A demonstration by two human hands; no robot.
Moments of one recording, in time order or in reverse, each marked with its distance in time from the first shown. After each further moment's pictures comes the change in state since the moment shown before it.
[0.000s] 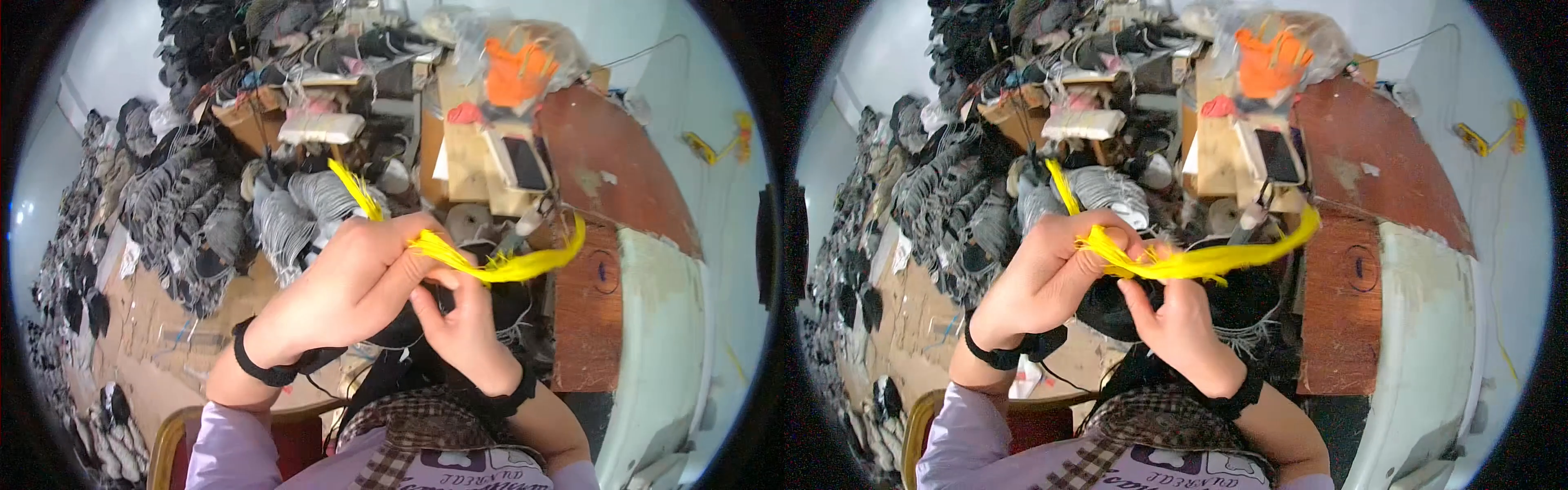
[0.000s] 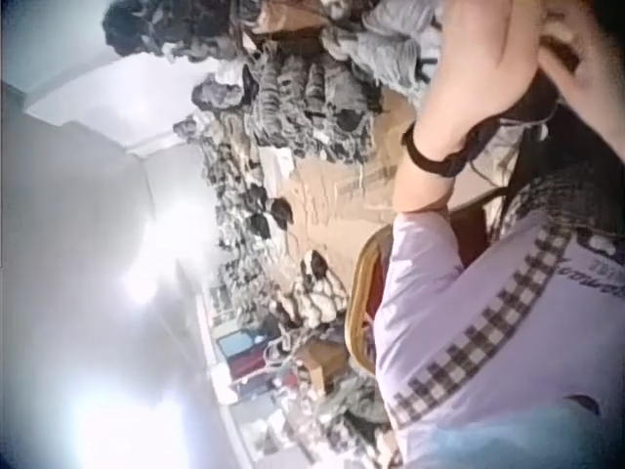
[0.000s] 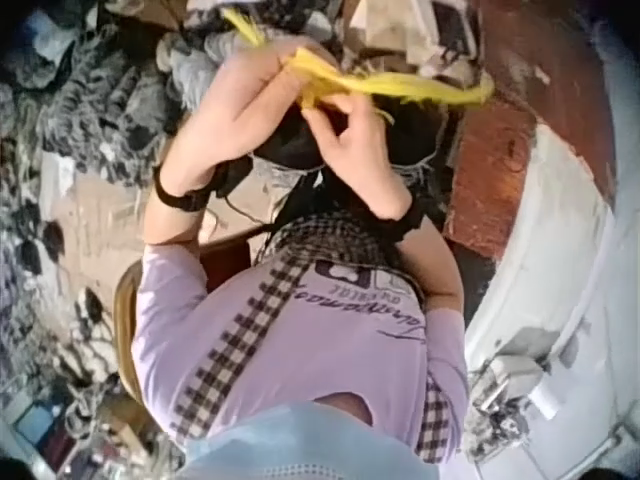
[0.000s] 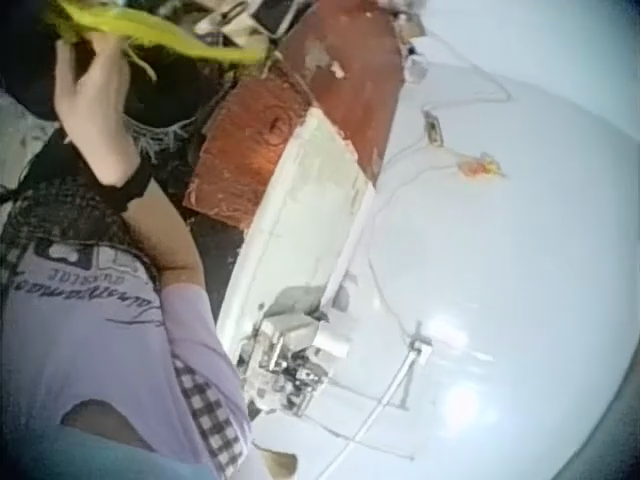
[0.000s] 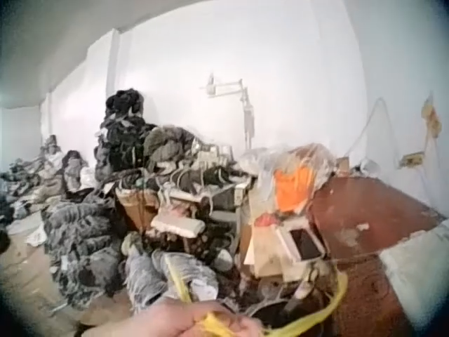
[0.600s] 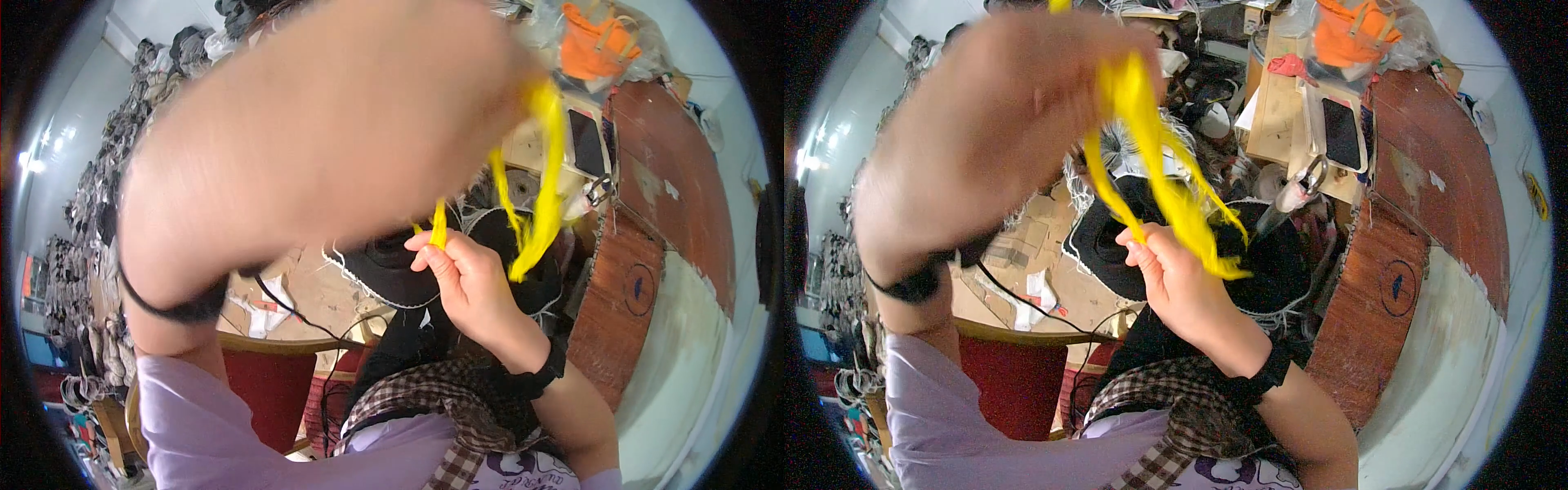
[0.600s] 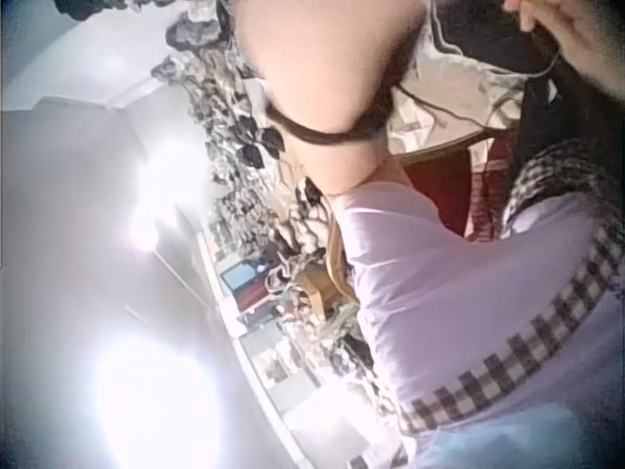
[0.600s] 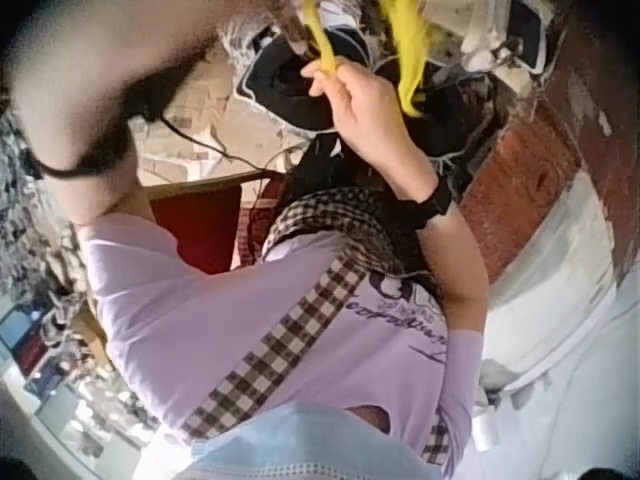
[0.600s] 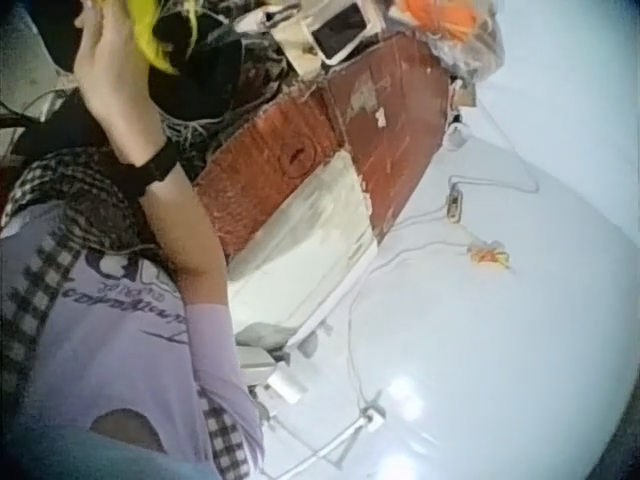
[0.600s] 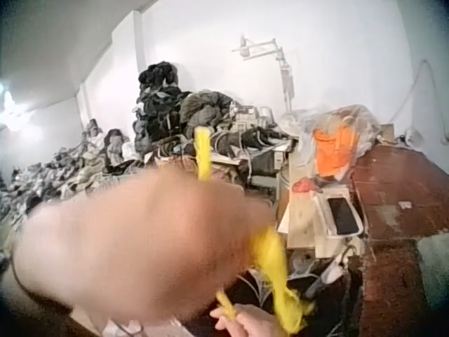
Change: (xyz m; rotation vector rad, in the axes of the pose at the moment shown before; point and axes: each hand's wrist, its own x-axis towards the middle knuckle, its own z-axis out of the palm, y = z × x) left_hand 0.060 0.067 -0.036 1.022 -0.033 0.289; right_hand 0.014 0.022 -0.016 0.369 -0.430 0.137
